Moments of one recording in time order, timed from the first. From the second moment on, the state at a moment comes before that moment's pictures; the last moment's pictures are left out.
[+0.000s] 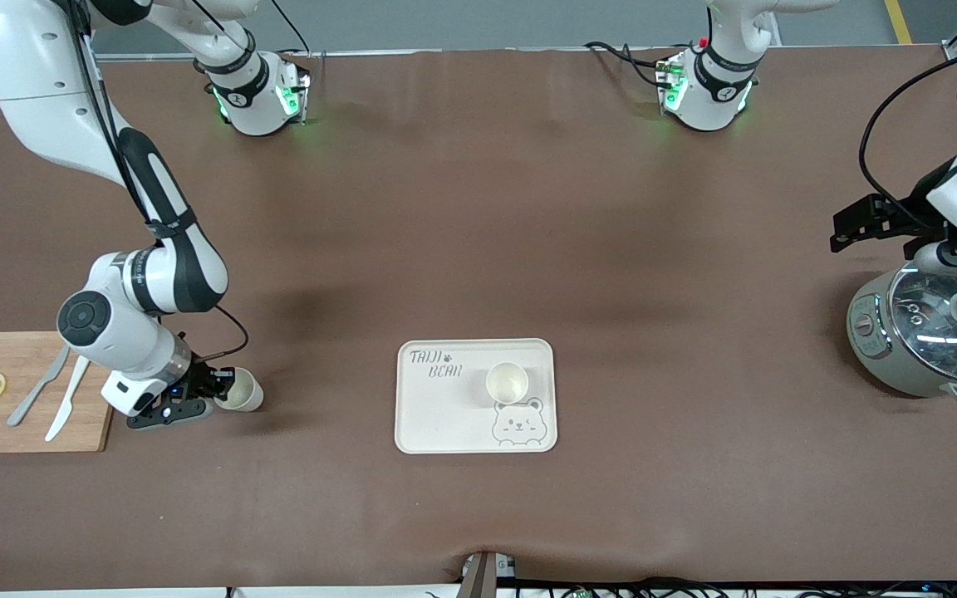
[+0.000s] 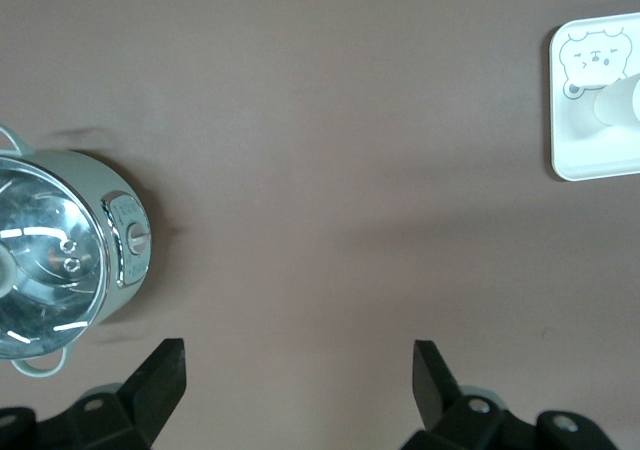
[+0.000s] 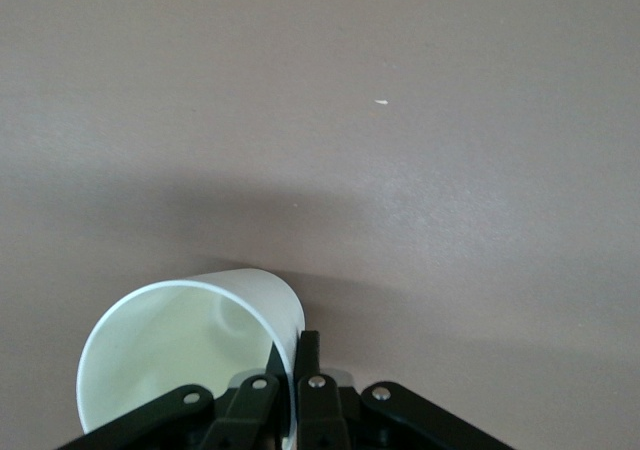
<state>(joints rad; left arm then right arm) -0.05 0.07 0.00 -1.55 -0.03 1.62 0.07 -0.04 0.60 0.11 -1.75 -0.06 2.48 -0.12</state>
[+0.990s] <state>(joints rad) -0.03 0.09 0.00 -1.55 -0.03 1.71 0.12 0.32 0.61 0.12 -1.42 0.03 2.18 0.54</state>
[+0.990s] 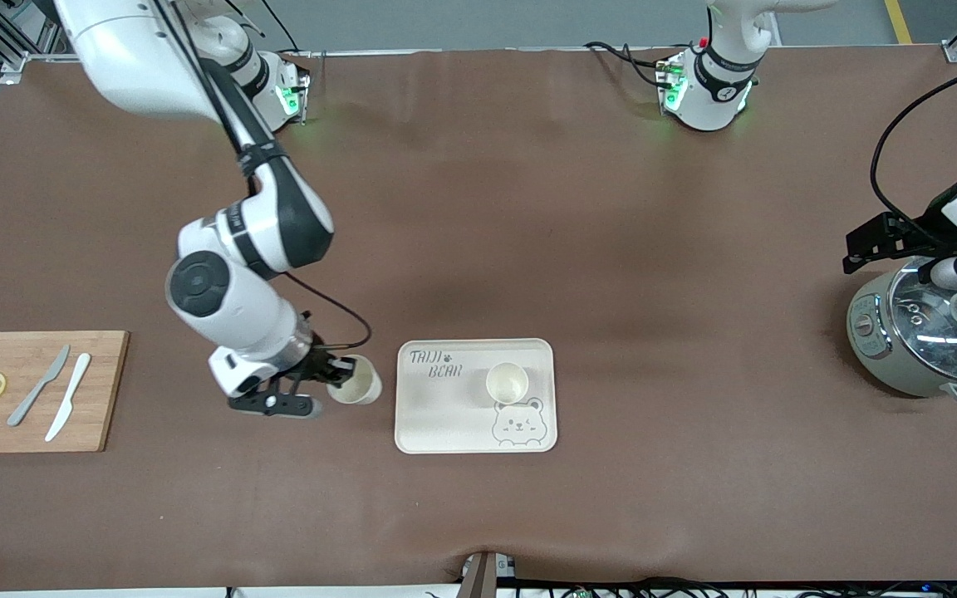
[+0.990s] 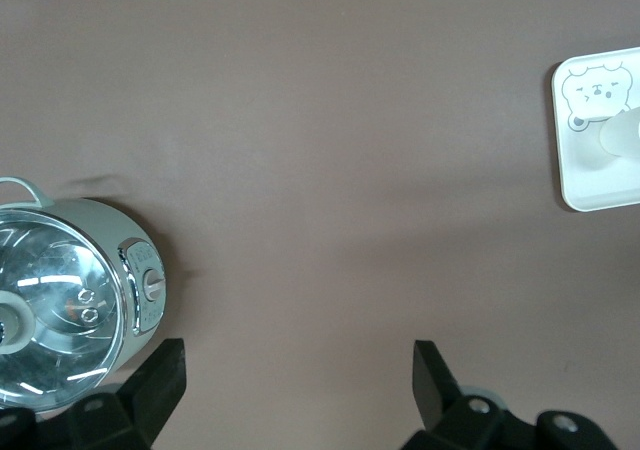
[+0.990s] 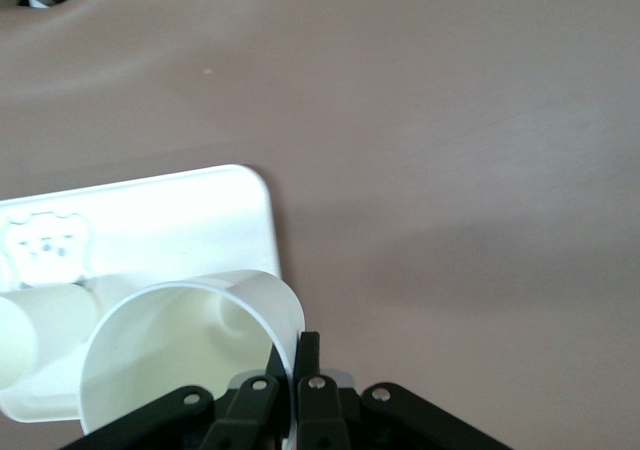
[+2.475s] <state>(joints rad) -0.03 0.15 0.00 -1.55 -0.03 1.81 0.17 0.45 0.85 0.10 -1.32 0.00 2.35 0.66</state>
